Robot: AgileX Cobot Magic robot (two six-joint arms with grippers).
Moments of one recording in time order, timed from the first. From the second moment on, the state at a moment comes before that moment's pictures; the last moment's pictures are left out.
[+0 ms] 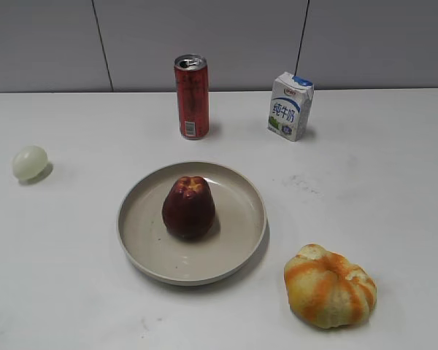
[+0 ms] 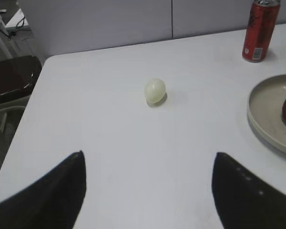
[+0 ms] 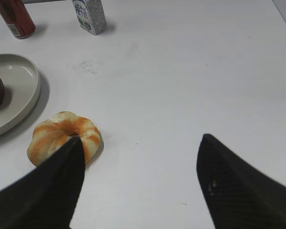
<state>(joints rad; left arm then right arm) -0.11 0.02 -0.58 0.00 1.07 0.14 0.10 -0.01 -0.49 0.02 1.05 0.12</state>
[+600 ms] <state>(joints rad) -0.11 0.03 -0.50 -0.02 1.05 0.14 0.10 -0.01 -0.49 0.02 1.05 0.12</state>
